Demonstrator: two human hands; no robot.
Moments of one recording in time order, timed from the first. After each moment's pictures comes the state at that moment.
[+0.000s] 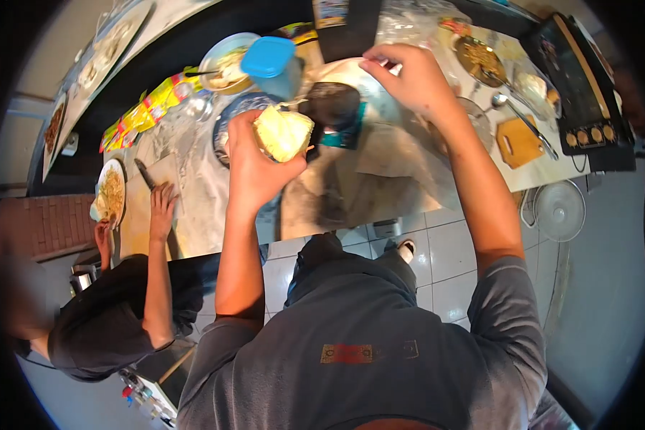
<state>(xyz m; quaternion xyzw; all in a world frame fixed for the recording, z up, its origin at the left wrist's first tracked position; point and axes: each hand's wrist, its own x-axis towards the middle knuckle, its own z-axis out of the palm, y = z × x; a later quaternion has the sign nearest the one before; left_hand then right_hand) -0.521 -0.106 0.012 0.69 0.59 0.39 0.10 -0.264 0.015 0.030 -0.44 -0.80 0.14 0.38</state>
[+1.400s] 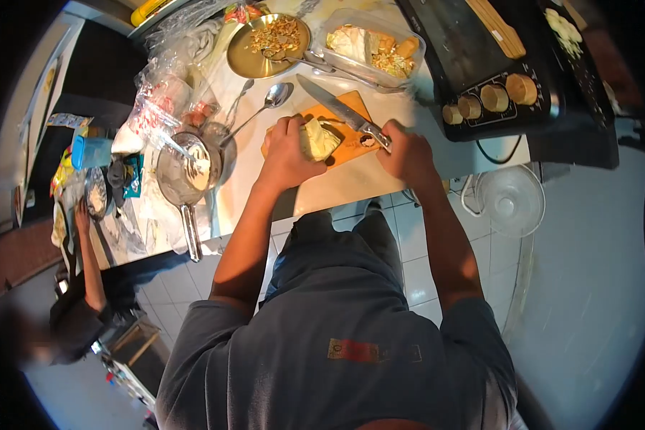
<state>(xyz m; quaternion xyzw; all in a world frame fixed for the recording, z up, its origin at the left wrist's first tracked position) 0.050 -0.010 -0.096 0.73 0.60 0.20 0.26 0.306 -0.015 -0.108 -0.65 -0.72 0.21 0.10</state>
